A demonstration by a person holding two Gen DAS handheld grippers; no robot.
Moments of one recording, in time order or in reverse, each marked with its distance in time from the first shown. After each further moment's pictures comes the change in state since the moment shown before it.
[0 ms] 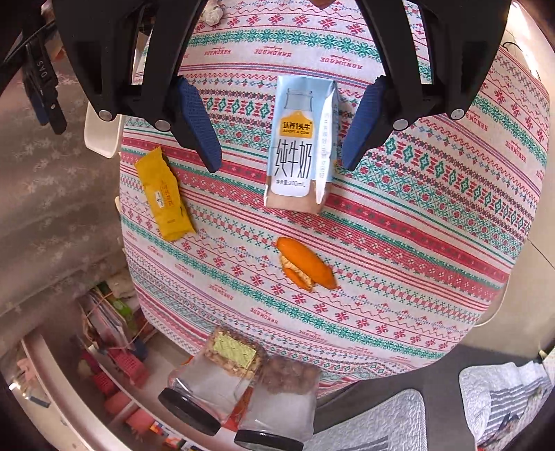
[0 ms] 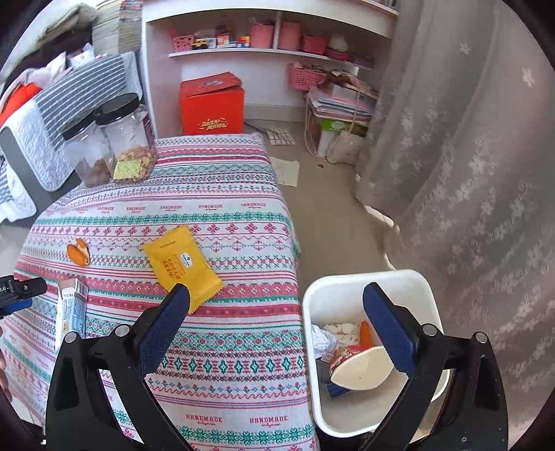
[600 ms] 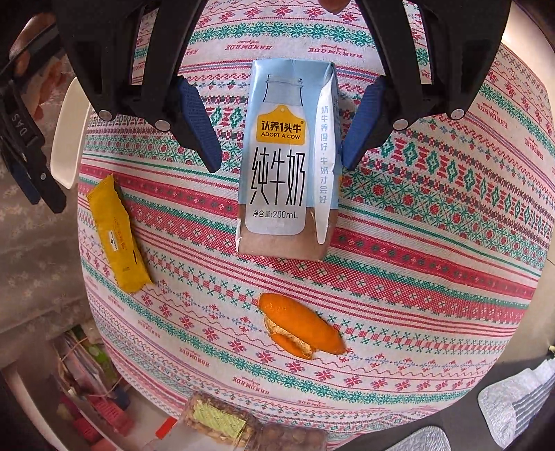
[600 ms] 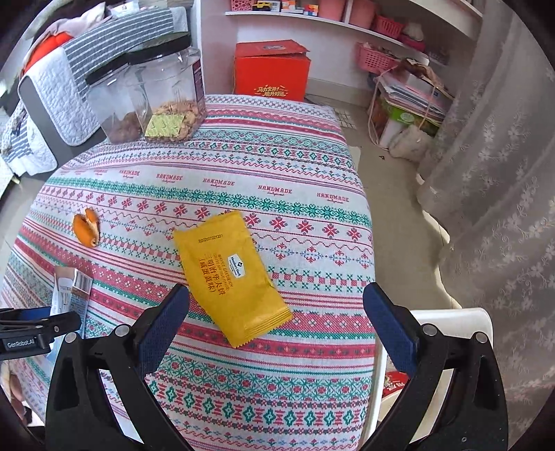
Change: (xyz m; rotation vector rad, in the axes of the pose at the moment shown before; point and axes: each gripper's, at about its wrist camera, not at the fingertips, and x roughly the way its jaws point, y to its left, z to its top) left arm 0.064 0.000 -0.007 0.059 0.178 0.073; right arm 0.083 0.059 0.019 -0.161 0.123 0.155
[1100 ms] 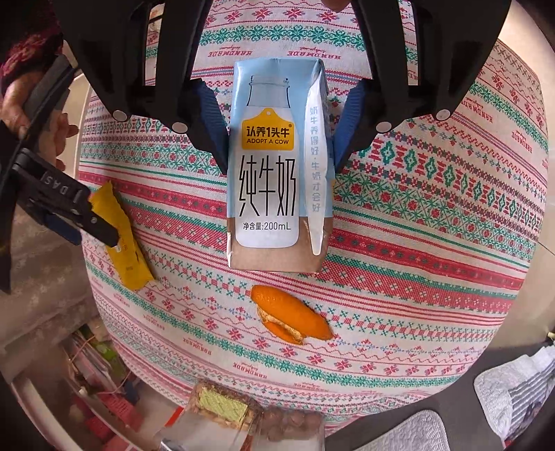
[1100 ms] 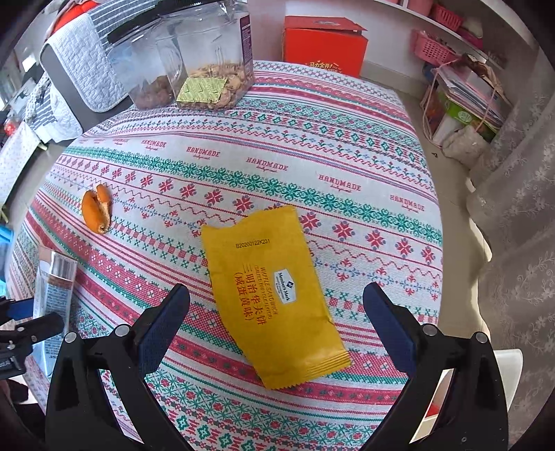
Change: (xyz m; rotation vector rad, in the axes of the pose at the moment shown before) left arm -0.025 0.015 -0.010 0.036 -0.079 -0.010; right arm 0.048 0.030 0.016 -0.097 0.093 0.155
